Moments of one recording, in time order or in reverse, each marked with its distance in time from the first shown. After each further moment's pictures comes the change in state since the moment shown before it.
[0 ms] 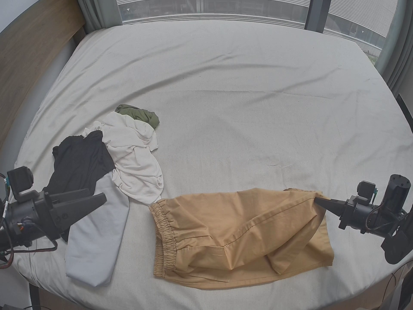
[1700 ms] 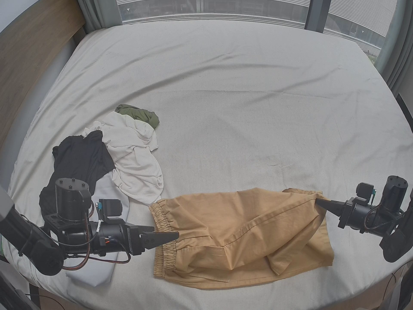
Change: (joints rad) left arm -0.182 0.654 0.055 -0.398 0.007 0.001; right arm -0.036 0.045 -0.010 -0.001 0.001 -0.001
